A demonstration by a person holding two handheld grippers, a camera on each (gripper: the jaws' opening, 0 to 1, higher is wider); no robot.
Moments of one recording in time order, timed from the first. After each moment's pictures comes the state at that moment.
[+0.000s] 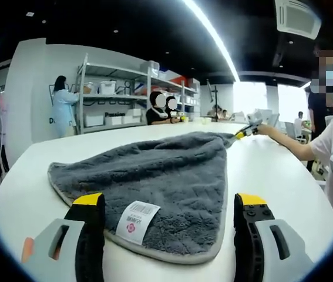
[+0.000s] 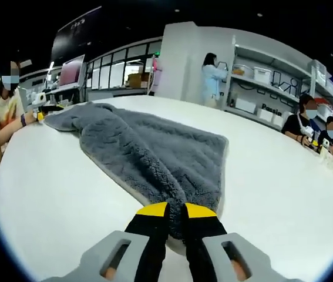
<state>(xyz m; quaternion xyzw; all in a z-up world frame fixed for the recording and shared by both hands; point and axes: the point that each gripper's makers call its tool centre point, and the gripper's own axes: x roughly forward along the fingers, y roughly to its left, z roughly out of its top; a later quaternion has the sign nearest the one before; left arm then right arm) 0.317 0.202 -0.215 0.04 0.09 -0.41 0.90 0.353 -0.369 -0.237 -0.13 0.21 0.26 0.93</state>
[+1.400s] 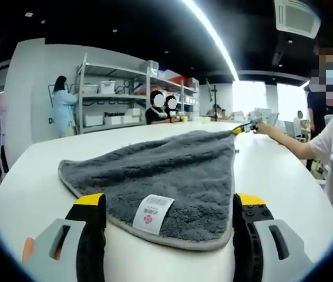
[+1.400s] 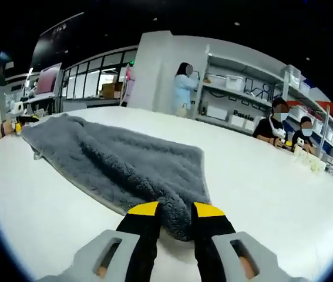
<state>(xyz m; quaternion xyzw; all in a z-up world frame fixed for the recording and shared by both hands) 0.320 0.204 -0.214 0.04 0.09 -0.42 0.90 0.372 -0.418 -0.209 -0.10 0.15 0.16 0.97</state>
